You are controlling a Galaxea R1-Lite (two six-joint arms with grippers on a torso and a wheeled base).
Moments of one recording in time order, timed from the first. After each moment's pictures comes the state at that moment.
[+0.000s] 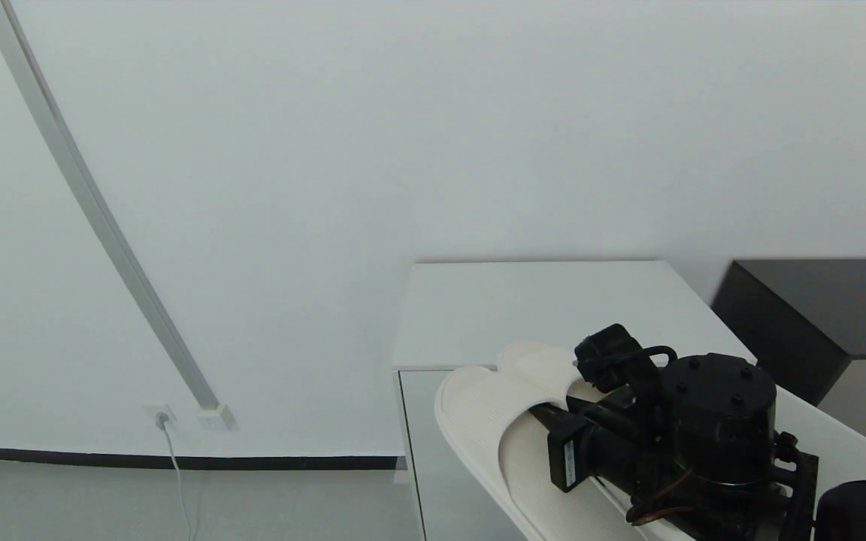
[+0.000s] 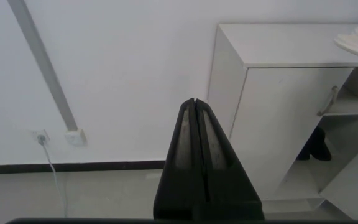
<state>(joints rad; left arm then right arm) 0.00 0.00 0.00 0.00 0.00 0.00 0.84 1.78 -0.55 -0.98 -0.23 0.13</state>
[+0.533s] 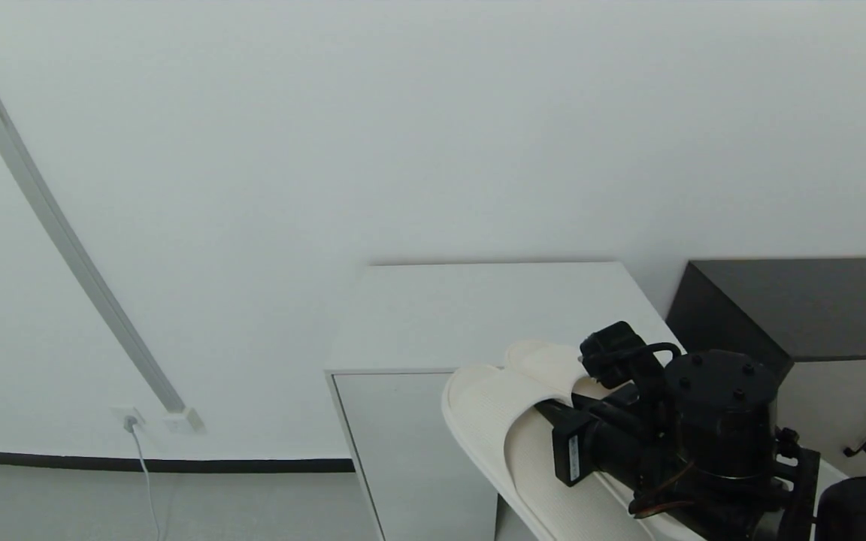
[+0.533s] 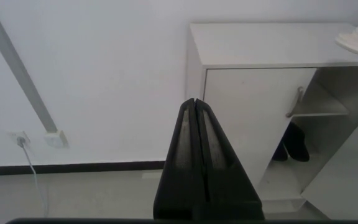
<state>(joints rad) 0.00 0.00 0.00 0.00 0.00 0.00 0.84 1.78 -0.55 -0.98 -0.24 0.13</state>
